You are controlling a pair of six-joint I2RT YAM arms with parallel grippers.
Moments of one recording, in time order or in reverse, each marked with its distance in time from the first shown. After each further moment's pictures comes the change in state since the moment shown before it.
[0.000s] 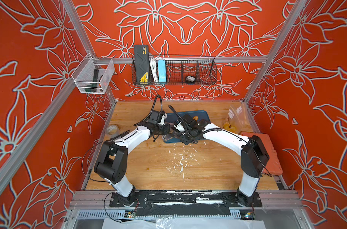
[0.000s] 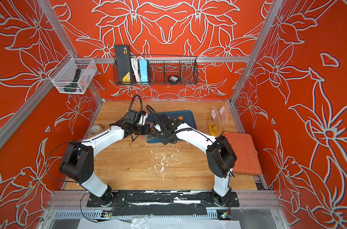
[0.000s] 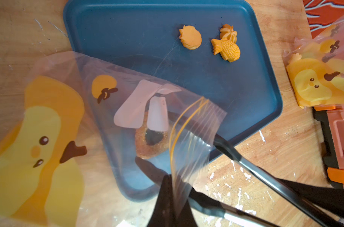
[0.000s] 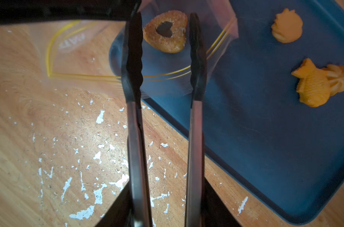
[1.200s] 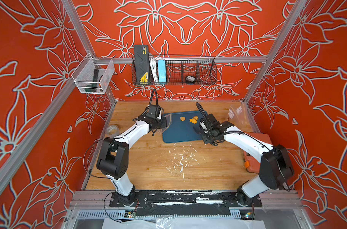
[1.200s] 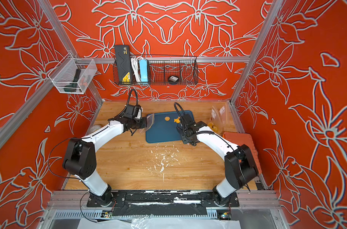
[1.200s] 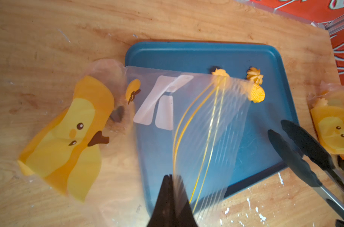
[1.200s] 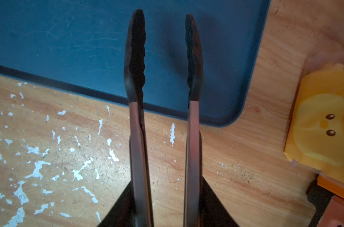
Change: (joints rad) left arm 0.052 0.061 0.130 -0.045 -0.129 -0.056; right arm -0.262 -0.233 -0.291 0.006 0.106 0.164
